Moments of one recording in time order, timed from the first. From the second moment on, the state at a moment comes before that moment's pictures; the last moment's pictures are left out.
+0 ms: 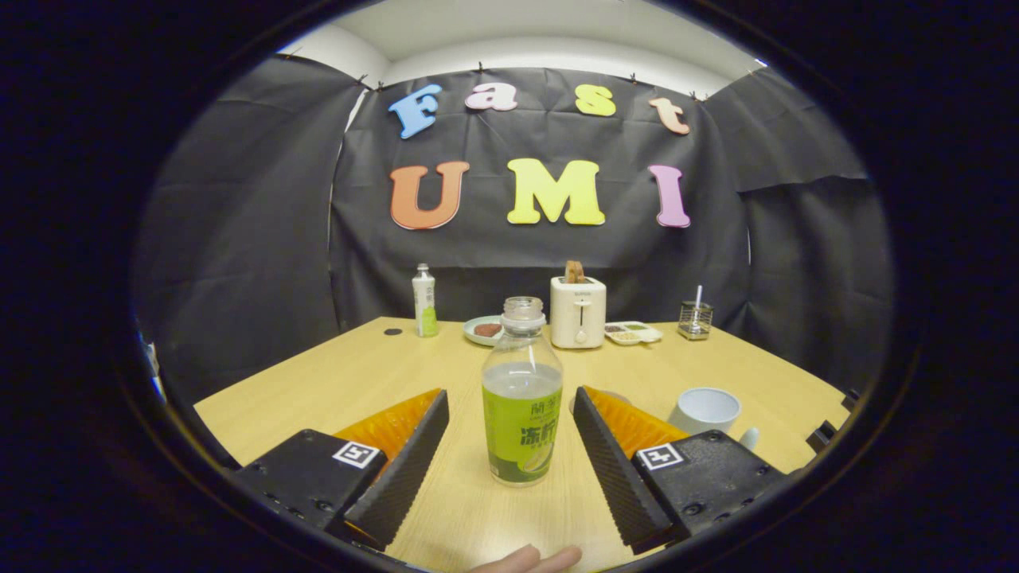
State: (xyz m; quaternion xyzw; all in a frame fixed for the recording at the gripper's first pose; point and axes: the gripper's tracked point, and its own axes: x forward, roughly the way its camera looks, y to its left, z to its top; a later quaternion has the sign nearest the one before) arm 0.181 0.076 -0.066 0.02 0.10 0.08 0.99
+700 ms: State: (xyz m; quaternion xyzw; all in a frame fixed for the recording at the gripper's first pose) arm 0.253 0.076 -0.080 0.03 0.13 0.05 0.99
